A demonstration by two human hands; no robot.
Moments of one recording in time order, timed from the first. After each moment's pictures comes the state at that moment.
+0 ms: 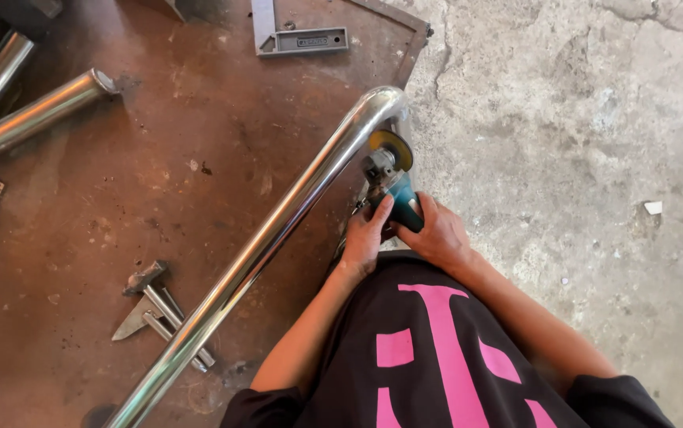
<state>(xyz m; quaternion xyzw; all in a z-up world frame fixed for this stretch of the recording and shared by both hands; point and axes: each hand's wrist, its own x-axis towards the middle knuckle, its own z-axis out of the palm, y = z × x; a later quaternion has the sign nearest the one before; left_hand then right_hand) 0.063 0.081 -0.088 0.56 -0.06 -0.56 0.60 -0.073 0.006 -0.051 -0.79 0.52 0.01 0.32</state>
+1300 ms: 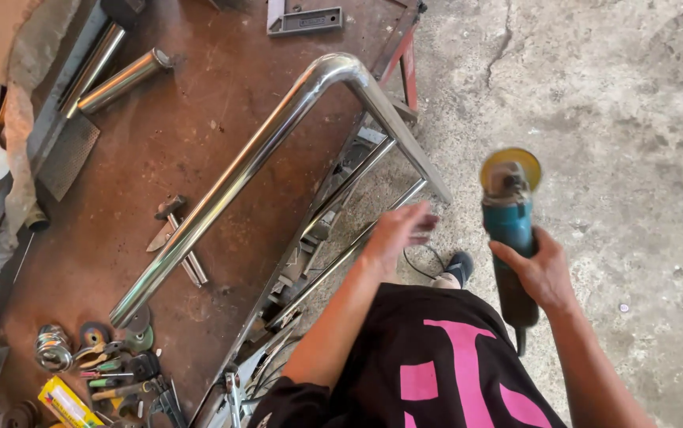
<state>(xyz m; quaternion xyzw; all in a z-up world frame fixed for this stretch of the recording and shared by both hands) -0.109 0.074 -0.041 0.63 -0.09 -0.56 0.53 -0.351 -0.014 -0.047 -0.59 0.59 -0.11 0.55</state>
